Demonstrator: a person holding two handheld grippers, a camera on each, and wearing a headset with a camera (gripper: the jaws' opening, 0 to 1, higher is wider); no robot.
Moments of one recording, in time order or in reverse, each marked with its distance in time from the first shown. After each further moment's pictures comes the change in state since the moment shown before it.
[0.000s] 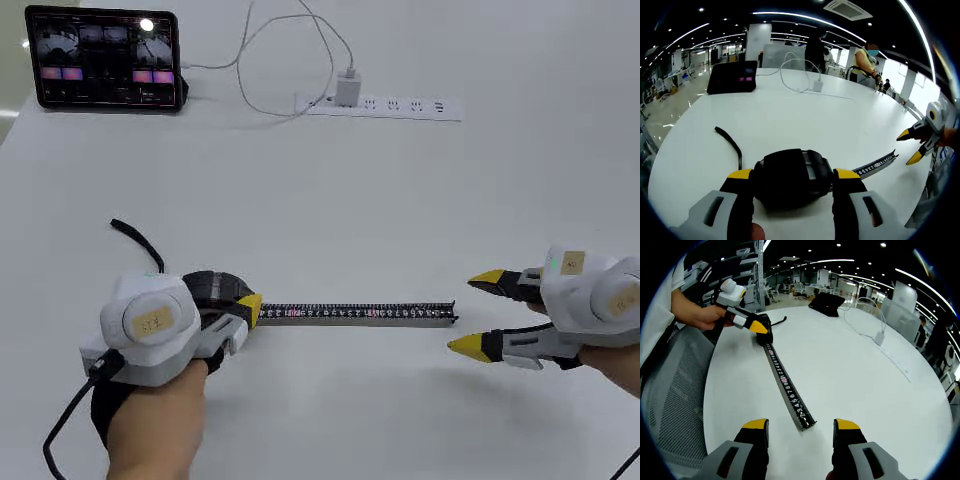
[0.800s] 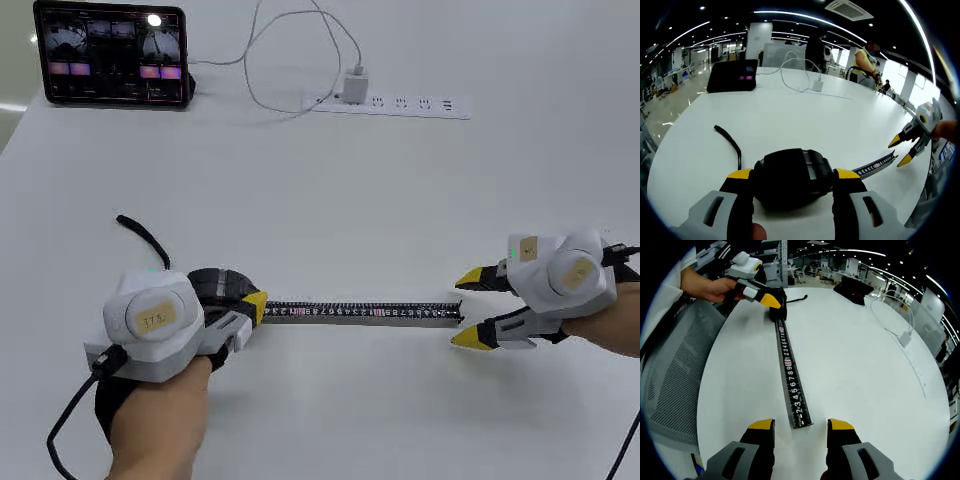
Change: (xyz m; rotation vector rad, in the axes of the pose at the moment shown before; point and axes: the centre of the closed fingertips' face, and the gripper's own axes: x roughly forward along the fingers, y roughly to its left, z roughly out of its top) left arm 0.001 0.000 -0.001 -0.012 0.006 -0.006; right arm 0.024 -0.003 -0.015 -0.158 0.161 0.141
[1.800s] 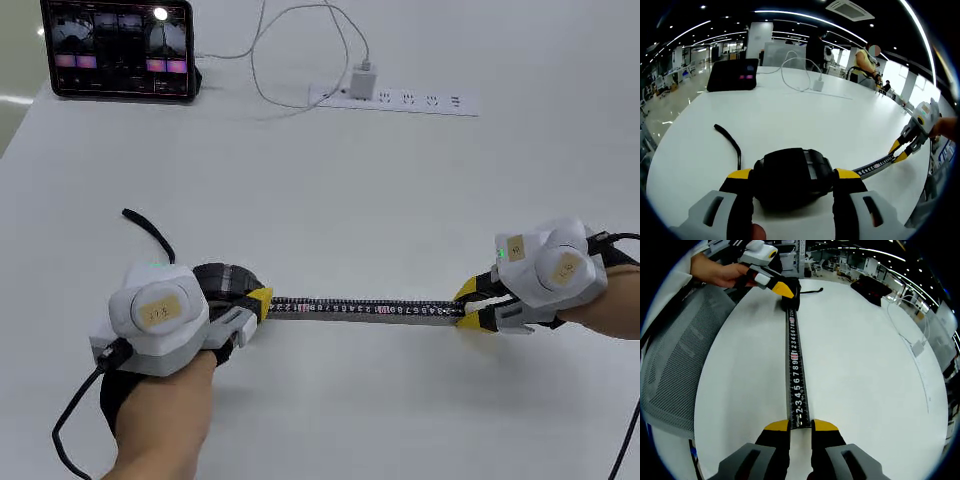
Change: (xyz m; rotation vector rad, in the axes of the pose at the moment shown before) left arm 0.001 0.000 -0.001 -0.007 0.002 0.000; right arm 0.005 0.001 -0.001 -0.113 0.063 0.059
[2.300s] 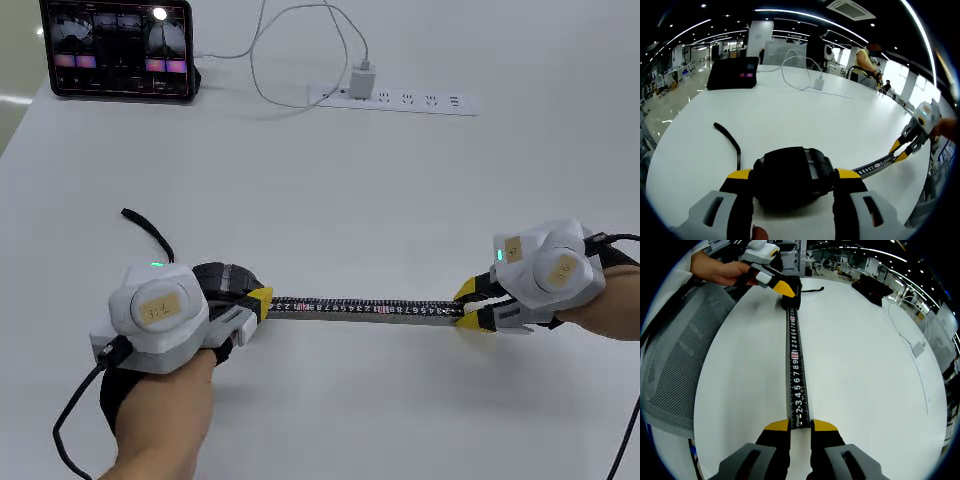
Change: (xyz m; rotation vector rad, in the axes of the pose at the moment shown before) left arm 0.002 0.001 -0.002 -0.006 0.014 -0.002; right arm 0.002 -0.003 -0.003 -0.008 0.016 -0.004
